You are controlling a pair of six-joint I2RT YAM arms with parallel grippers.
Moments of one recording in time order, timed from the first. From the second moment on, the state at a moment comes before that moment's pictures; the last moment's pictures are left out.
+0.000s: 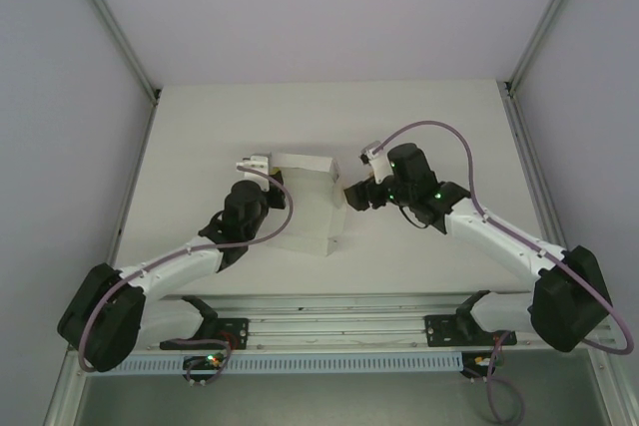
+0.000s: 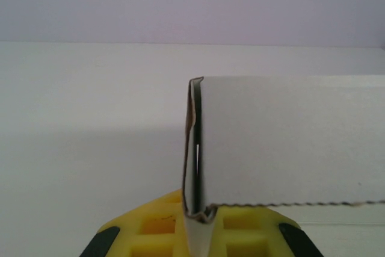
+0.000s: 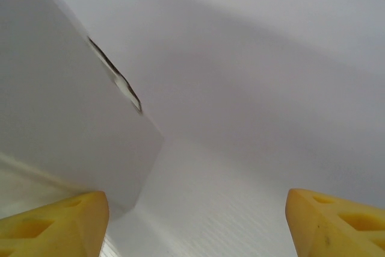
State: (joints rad) left arm -0.69 1.18 0.48 0.44 -0.32 -0.30; right arm 0.55 1.29 0.90 -0.25 -0.17 0.08
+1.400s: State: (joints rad) left arm -0.69 1.16 0.49 0.32 -0.34 -0.34; right arm 0.64 1.48 1.06 -0.23 -0.08 0.08
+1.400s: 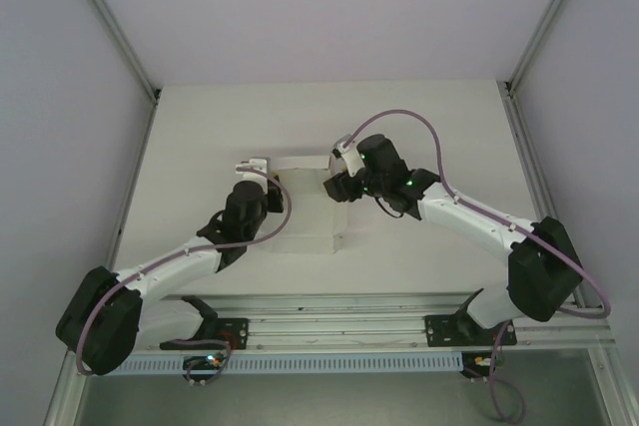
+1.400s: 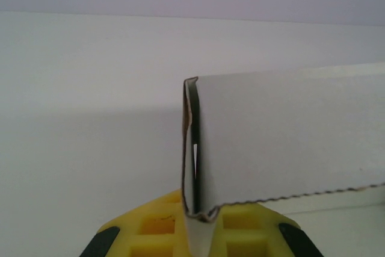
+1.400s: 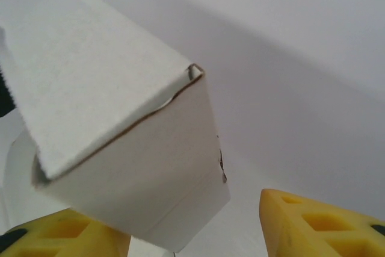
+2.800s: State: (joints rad) left arm -0.68 1.37 0.71 0.13 -0.34 -0.49; right arm 0.67 1.54 0.88 0.20 0.22 0.23
